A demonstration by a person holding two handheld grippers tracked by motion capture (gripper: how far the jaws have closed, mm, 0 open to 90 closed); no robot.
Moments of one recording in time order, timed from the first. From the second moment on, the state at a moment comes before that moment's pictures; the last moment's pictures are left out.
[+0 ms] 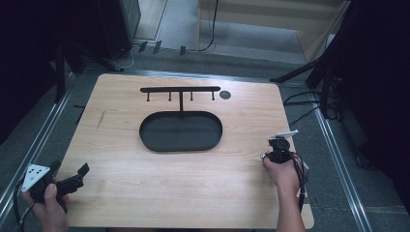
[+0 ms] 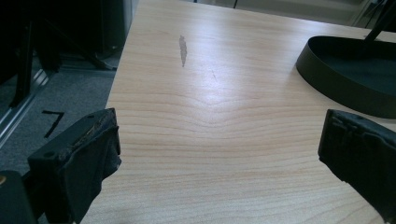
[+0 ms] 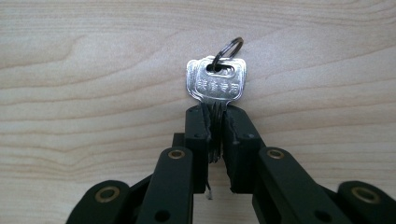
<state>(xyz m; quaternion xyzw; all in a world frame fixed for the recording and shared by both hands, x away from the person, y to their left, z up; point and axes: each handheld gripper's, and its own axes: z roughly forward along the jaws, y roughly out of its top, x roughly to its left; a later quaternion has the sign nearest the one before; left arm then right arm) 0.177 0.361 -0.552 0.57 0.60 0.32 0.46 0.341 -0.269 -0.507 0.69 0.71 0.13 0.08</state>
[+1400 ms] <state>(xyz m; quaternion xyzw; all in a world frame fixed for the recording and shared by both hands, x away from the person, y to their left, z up) 0.178 0.363 -0.553 0.57 0.60 0.32 0.46 0.383 -0.149 -0.378 0.56 0.80 0.18 0.12</state>
